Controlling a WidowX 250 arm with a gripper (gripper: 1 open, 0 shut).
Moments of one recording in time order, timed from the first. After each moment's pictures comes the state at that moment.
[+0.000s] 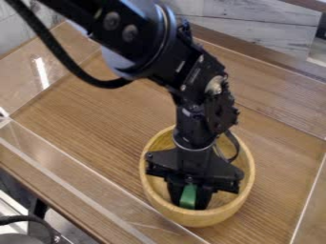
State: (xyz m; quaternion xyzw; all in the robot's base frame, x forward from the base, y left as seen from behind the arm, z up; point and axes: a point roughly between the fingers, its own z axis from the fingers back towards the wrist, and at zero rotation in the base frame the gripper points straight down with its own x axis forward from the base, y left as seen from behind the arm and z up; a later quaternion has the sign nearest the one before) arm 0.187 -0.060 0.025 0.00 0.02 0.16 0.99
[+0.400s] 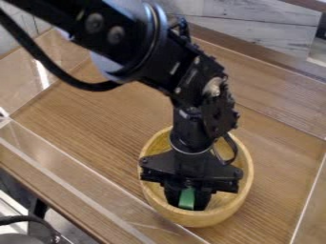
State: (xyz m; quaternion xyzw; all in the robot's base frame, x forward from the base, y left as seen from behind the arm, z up) arm 0.175 -0.067 0.032 0.00 0.02 0.20 0.98
